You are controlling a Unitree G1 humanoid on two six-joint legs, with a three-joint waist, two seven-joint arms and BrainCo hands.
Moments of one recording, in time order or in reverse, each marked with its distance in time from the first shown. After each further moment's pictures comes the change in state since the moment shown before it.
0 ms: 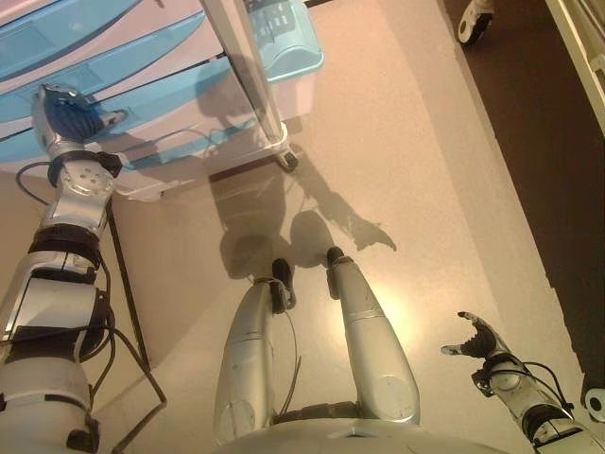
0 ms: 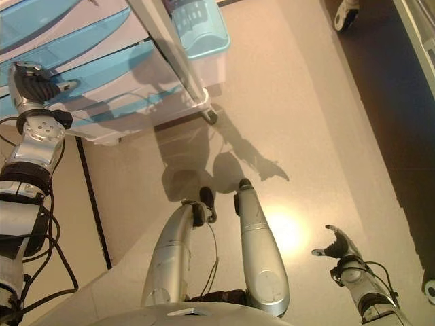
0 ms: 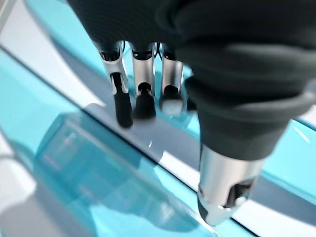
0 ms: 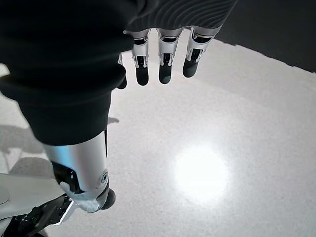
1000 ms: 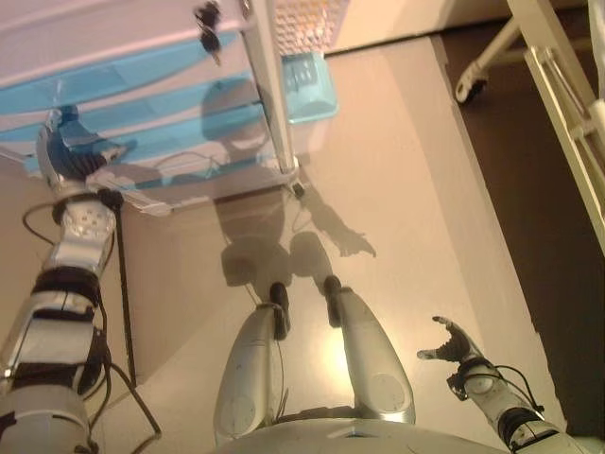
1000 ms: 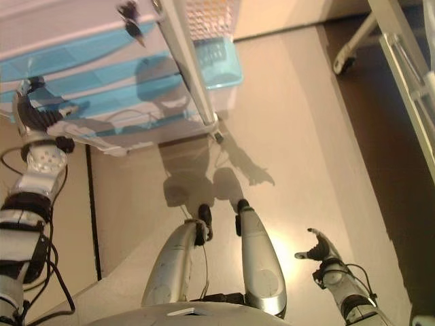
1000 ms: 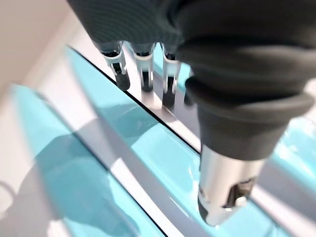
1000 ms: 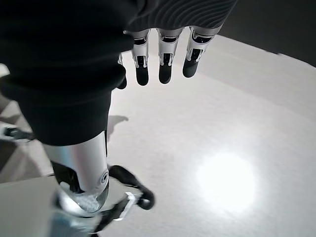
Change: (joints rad) left arm 0.388 -0.064 0.150 -0.150 -0.102 -0.222 -0.123; right arm 0.038 0.124 0.010 0.019 -0.052 -0.009 -0.005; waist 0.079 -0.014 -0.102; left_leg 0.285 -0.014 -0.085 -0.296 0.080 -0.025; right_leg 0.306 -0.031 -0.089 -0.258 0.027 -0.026
